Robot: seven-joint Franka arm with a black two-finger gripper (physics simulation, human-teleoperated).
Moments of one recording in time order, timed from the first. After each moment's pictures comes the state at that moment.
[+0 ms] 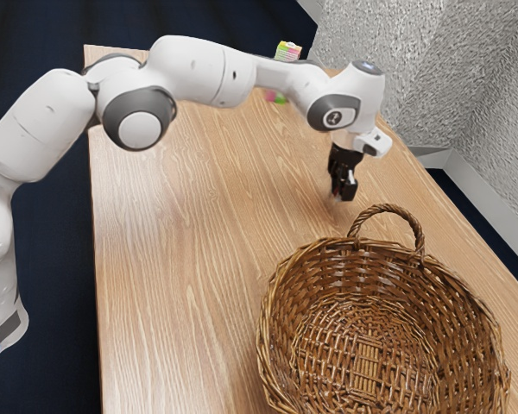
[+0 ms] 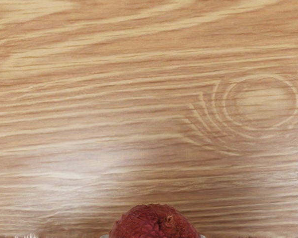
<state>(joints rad) 0.13 0.62 -0.03 -1.18 0.01 1.93 0.18</state>
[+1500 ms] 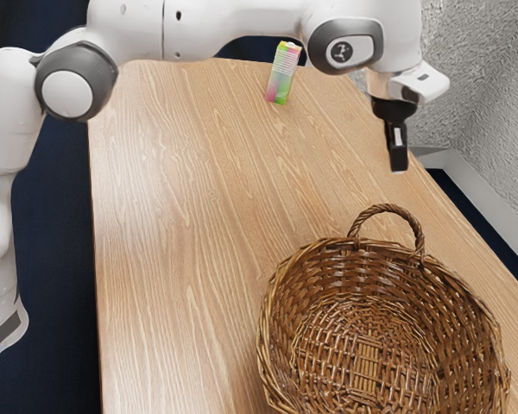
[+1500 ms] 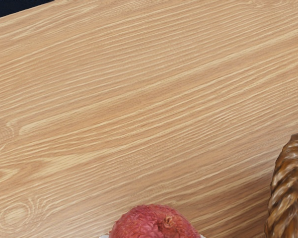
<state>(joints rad) 0.11 0.31 -0.35 -1.17 0.07 1.87 0.17</state>
